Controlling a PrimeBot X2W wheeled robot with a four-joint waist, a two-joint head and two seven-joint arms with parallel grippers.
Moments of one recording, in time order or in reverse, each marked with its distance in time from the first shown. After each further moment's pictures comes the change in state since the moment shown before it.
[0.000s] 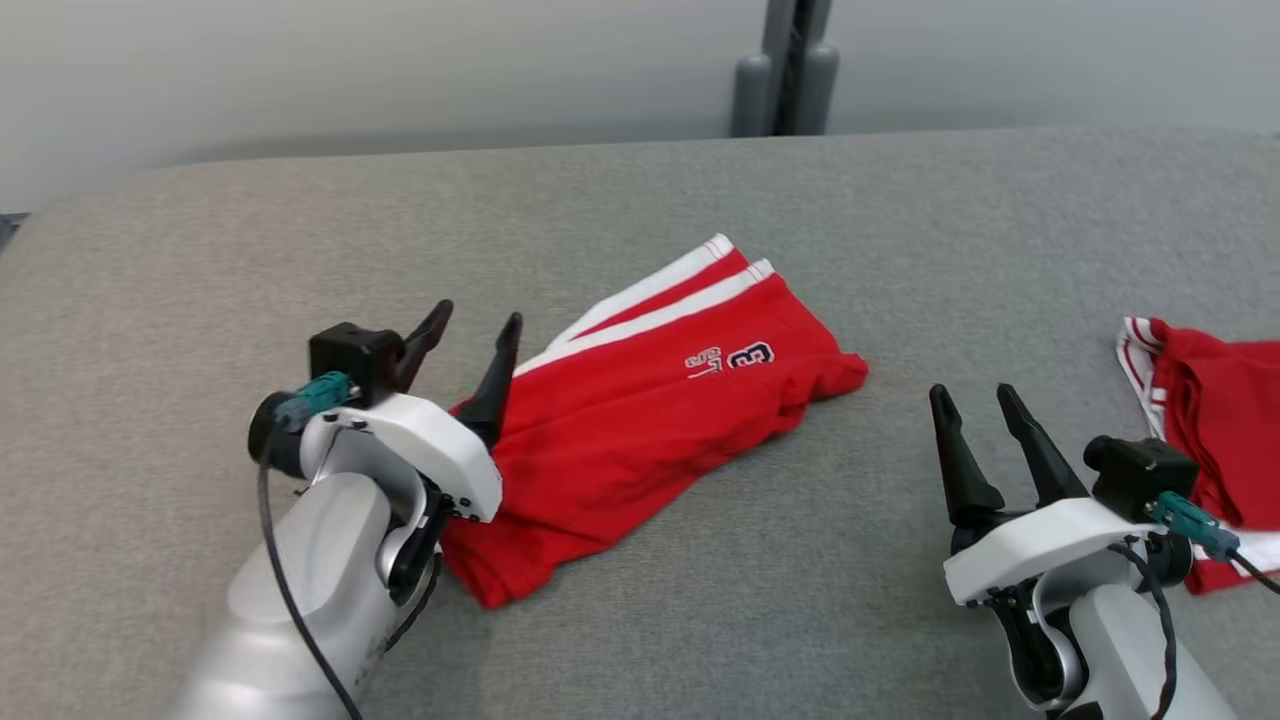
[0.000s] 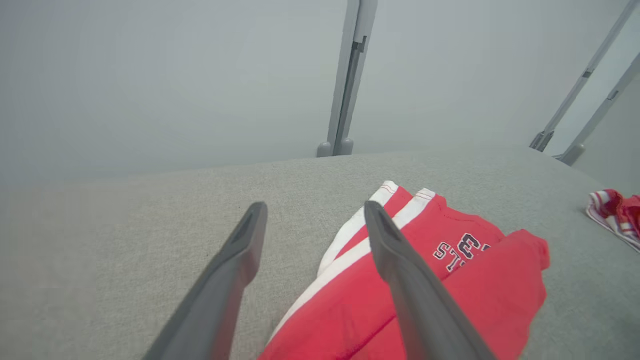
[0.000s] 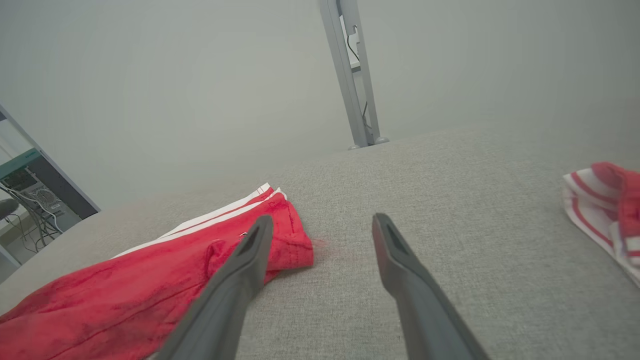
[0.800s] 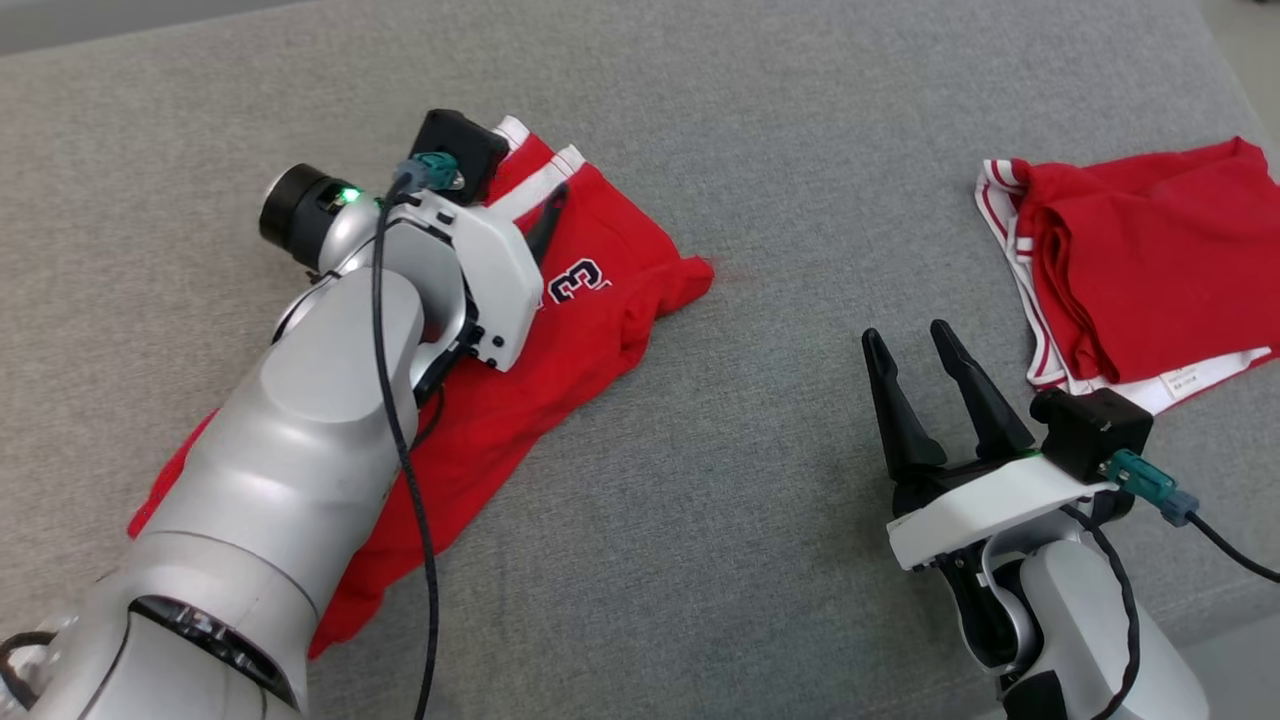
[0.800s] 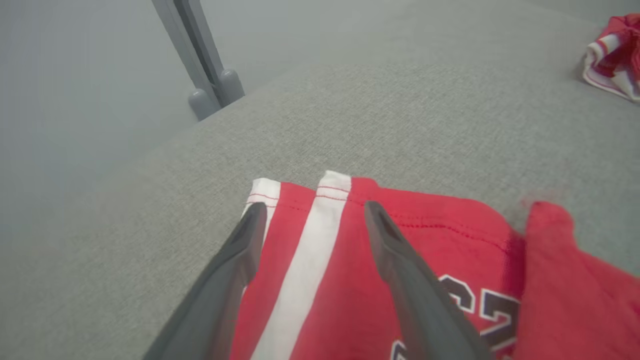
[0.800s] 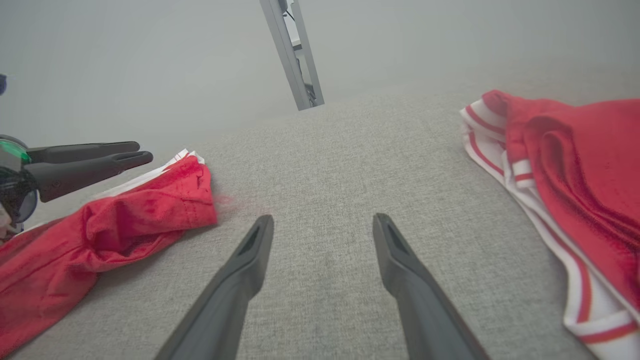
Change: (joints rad) left arm -0.419 -0.078 -0.223 0.297 0.119 -0.040 0.183; right arm -0.055 0.029 0.083 -0.102 -0.014 0.000 0.000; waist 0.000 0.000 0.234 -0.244
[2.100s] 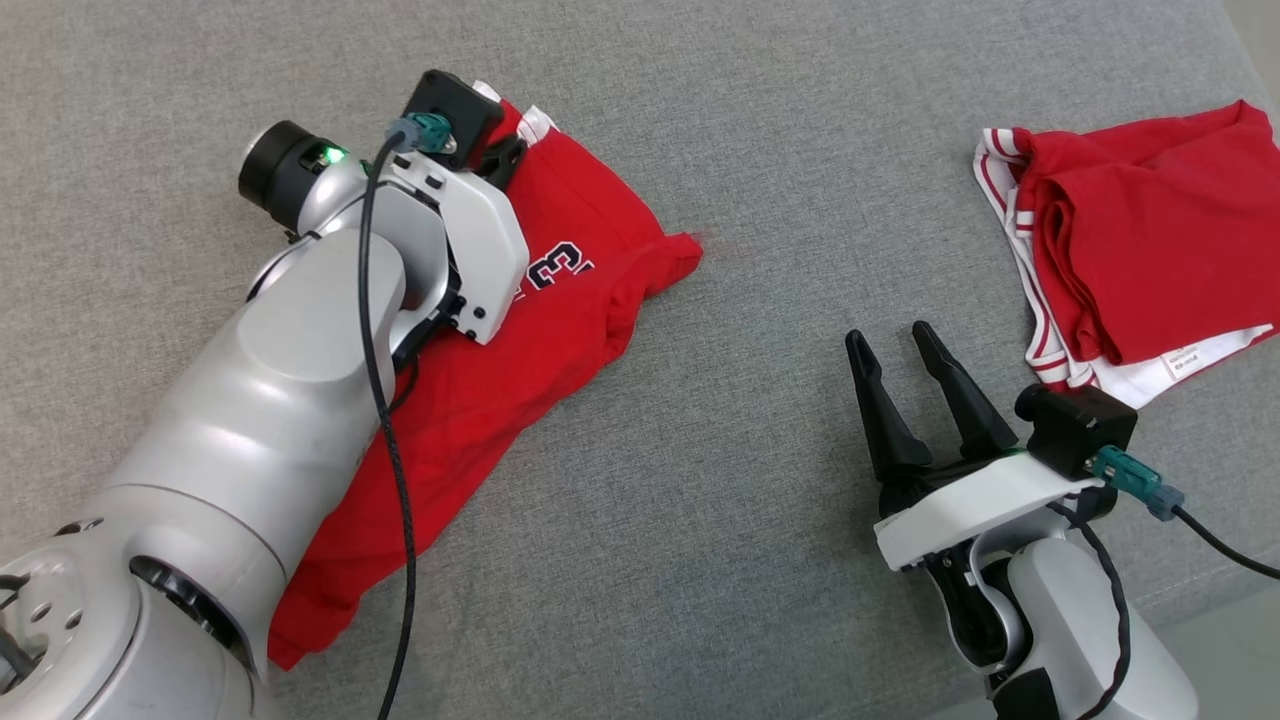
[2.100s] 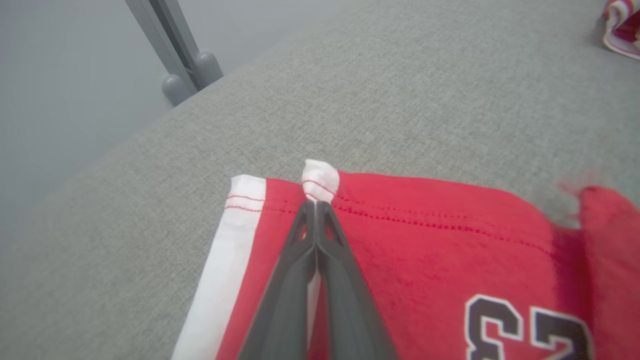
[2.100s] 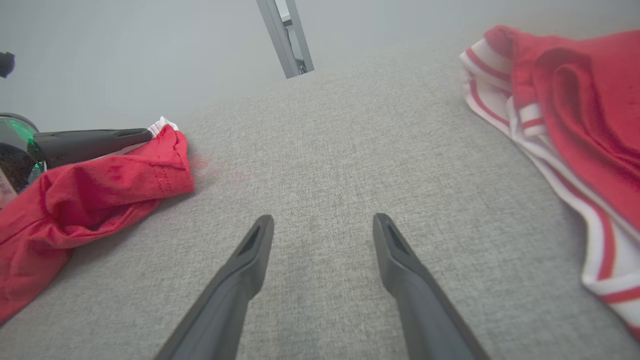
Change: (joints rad) left arm -0.108 0.032 -0.325 0.033 -0.251 -0.002 0.002; right arm -0.014 0.001 0.039 0.011 0.045 0.000 0.000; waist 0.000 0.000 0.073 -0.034
